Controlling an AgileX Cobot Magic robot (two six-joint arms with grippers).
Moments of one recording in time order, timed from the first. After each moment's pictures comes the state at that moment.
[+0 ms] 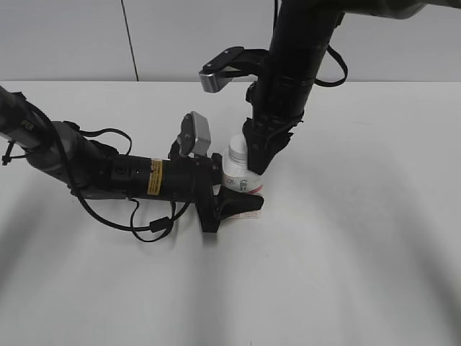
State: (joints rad) left arm -0.37 2.40 -1.23 1.35 -1.07 -0.59; right arm 0.53 2.14 -1.78 0.26 1.25 -0.76
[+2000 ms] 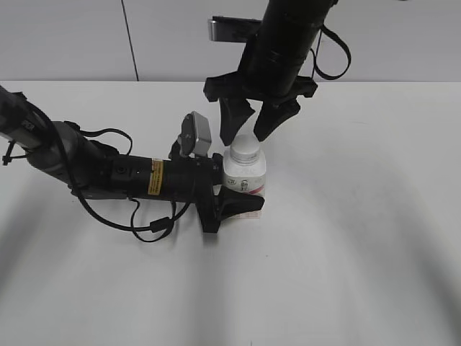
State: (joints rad) left arm -0.37 2.40 -1.23 1.35 -1.07 -0.59; right arm 0.53 2.14 -1.86 0.32 1.23 -0.05
